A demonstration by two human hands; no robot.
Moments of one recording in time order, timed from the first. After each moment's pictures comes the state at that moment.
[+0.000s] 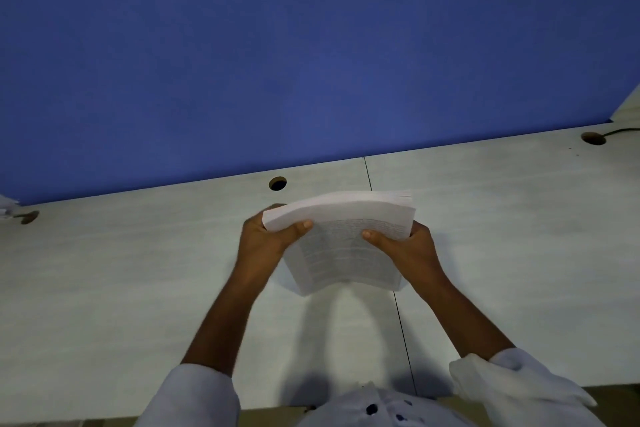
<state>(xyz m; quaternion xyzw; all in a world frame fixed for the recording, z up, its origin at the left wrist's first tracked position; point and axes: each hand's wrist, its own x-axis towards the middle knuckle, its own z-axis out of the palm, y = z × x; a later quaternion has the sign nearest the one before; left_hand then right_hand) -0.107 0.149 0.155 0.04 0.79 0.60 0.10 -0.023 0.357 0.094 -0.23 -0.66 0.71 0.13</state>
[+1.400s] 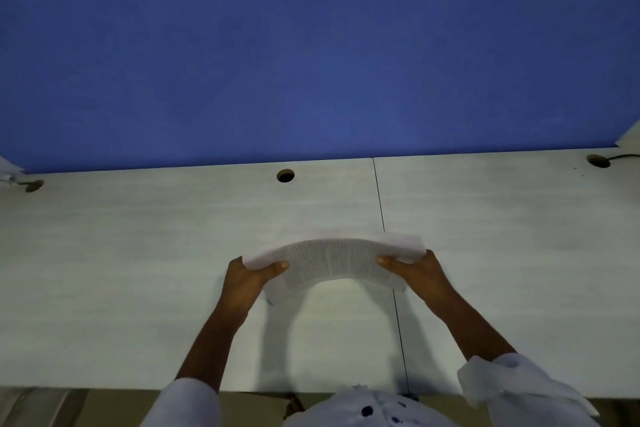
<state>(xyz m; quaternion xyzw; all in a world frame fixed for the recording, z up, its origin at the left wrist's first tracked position) -0.086 0.078 0.078 -0.10 0.76 0.63 0.14 -0.004 0.371 0.049 -0.27 -0.68 0.68 0.02</state>
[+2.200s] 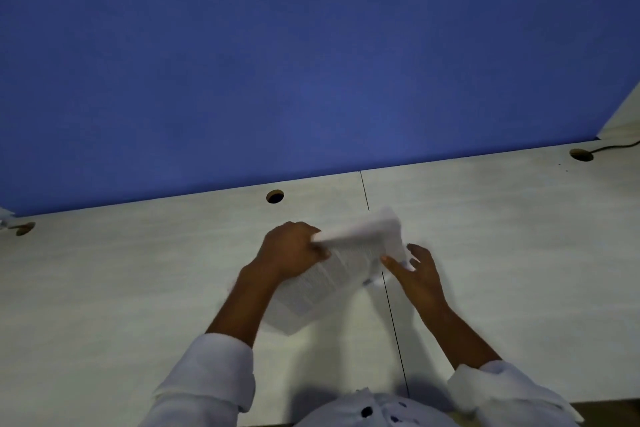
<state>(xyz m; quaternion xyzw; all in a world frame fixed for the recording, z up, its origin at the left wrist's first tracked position) -0.132 0.181 0.145 0.29 0.94 0.11 0.12 -0.011 0.381 0.026 -0.34 -0.66 0.67 0.09</state>
